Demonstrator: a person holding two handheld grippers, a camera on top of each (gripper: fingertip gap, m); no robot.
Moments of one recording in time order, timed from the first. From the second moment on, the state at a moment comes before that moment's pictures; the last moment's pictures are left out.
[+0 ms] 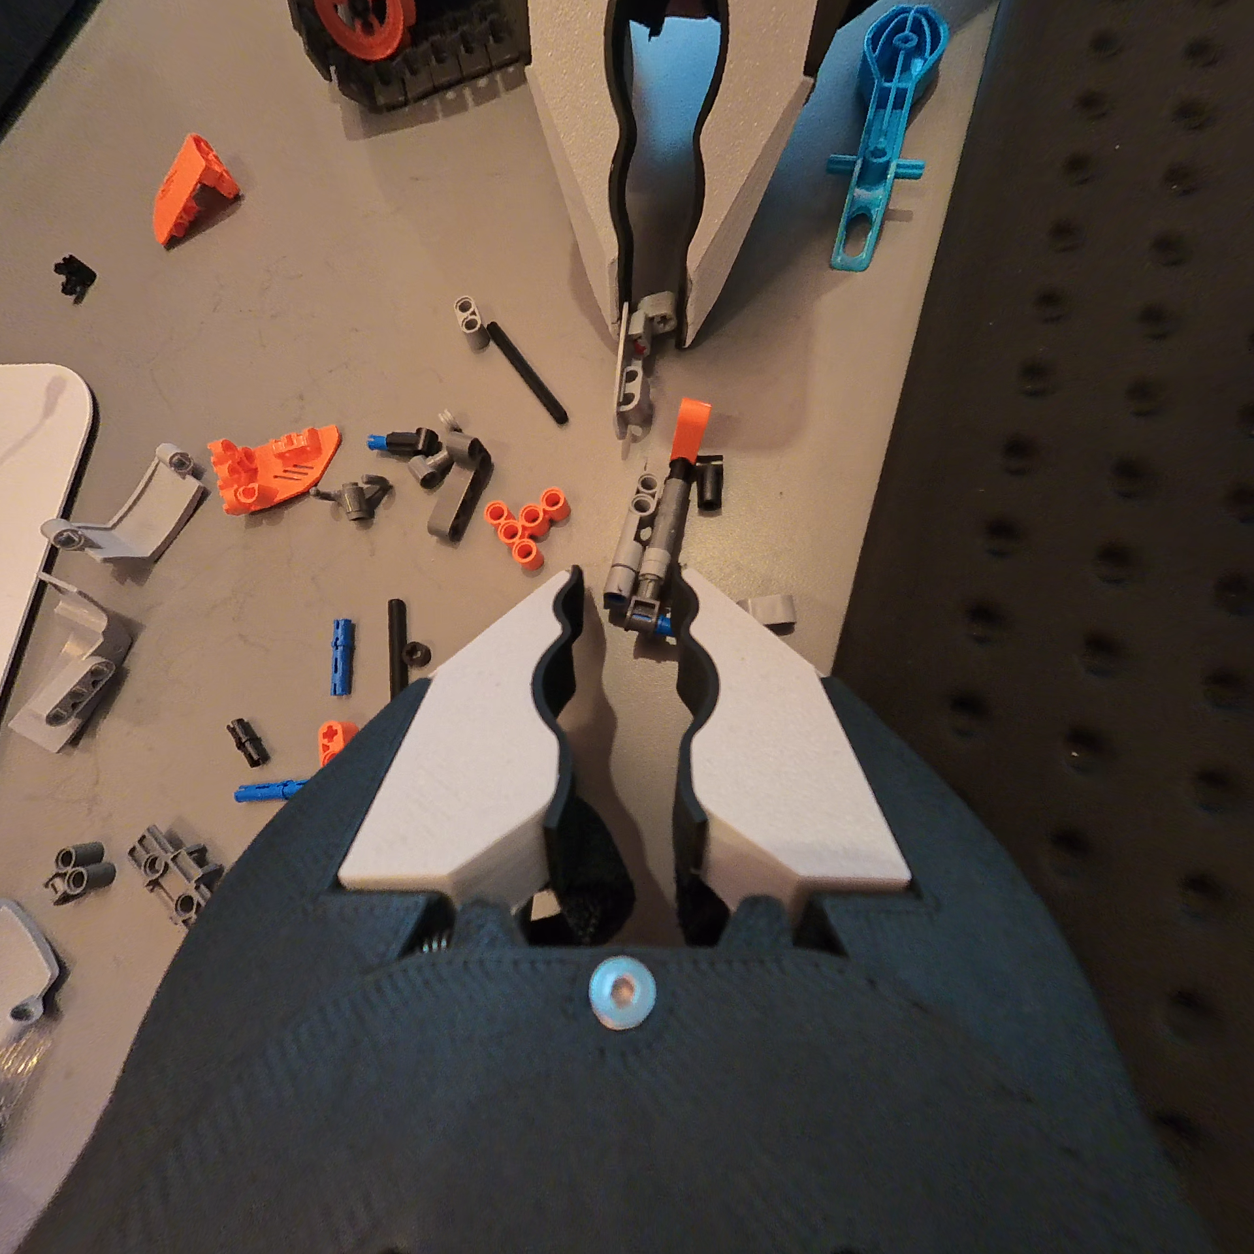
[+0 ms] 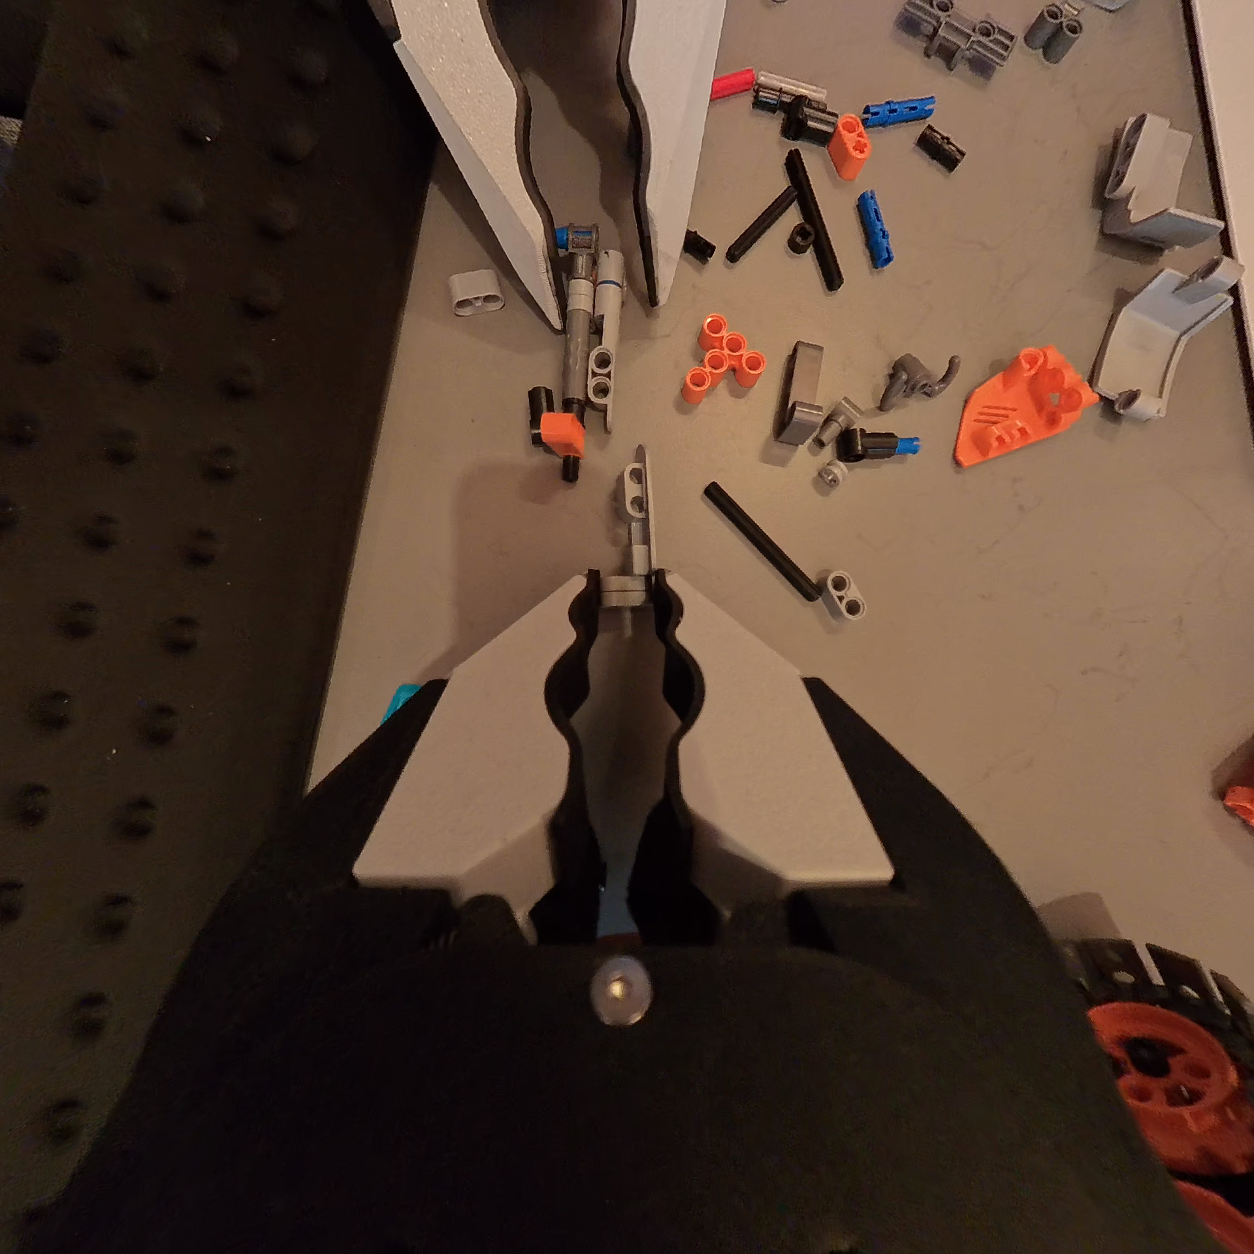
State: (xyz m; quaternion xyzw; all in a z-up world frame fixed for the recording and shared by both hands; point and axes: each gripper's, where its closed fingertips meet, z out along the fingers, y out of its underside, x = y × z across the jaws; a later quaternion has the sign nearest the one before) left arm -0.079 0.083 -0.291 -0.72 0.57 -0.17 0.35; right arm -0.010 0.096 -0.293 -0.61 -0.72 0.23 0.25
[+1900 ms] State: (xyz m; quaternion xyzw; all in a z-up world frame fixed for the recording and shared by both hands) left arm -0.062 0.099 -0.229 -0.54 0.61 0.06 0.58; right arm -0.025 0.092 -0.243 -0.59 -0.67 0.34 0.32
